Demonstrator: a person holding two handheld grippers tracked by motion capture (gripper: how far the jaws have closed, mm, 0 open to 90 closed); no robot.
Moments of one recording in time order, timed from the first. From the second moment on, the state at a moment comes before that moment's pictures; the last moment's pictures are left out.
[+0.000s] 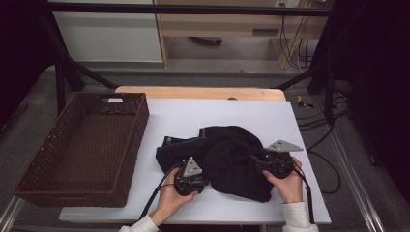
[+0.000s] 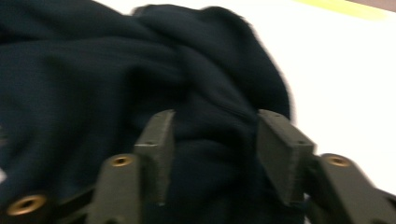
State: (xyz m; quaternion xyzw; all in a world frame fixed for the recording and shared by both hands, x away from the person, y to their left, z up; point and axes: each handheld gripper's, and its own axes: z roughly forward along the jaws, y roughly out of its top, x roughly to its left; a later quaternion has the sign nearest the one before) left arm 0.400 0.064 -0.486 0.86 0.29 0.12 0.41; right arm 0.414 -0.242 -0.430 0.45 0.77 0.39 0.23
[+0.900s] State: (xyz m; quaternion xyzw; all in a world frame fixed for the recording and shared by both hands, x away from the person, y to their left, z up) left arm 0.400 0.085 -0.465 0.87 0.29 0.11 0.39; right arm 0.412 -0.205 -0.438 0.42 0.79 0.42 0.16
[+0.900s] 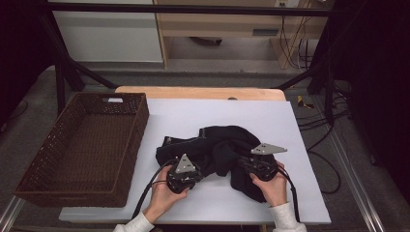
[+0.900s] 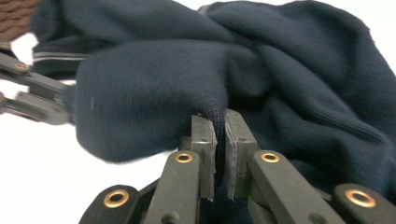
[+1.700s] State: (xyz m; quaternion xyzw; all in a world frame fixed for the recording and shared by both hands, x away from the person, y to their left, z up) left arm 0.430 0.160 -0.438 0.79 0.42 0.17 0.42; right arm 0.406 -0.159 -0.438 0.35 0.81 0.45 0.10
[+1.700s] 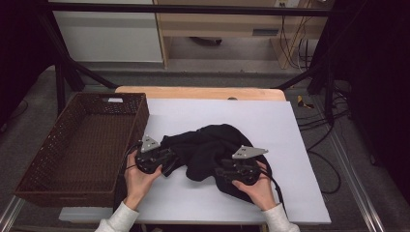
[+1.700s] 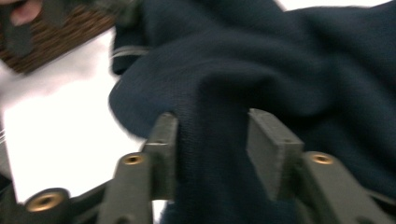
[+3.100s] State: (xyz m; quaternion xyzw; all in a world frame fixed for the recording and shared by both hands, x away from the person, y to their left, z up) left arm 0.416 0.033 -0.480 0.85 0.31 0.06 0.42; right arm 0.430 -0.265 -0.456 0.47 0.79 0.35 0.16
